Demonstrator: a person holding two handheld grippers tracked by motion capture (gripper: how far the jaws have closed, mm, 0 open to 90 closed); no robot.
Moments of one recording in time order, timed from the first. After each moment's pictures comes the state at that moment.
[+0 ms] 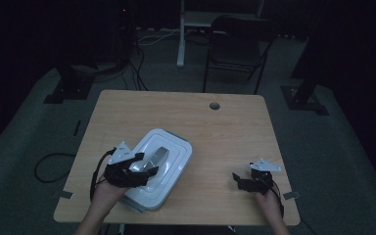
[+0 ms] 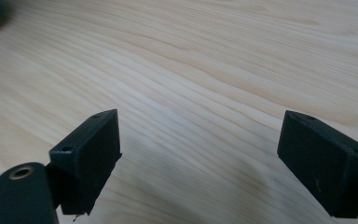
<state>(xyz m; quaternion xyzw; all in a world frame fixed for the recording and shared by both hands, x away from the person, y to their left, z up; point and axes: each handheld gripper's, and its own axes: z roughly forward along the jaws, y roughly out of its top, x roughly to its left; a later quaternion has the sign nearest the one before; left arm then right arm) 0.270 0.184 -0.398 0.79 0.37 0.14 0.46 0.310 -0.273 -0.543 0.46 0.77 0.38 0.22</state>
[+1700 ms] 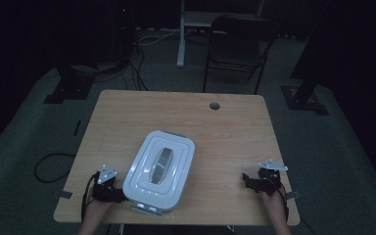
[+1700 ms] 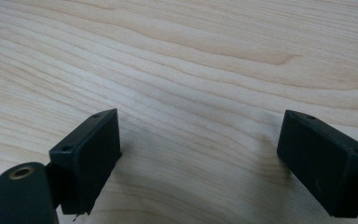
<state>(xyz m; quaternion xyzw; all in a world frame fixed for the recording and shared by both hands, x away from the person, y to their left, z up) 0.270 0.239 -0.537 0.77 0.48 0.19 0.39 0.311 -0.295 -0.550 0.53 0.75 0.32 0.22</state>
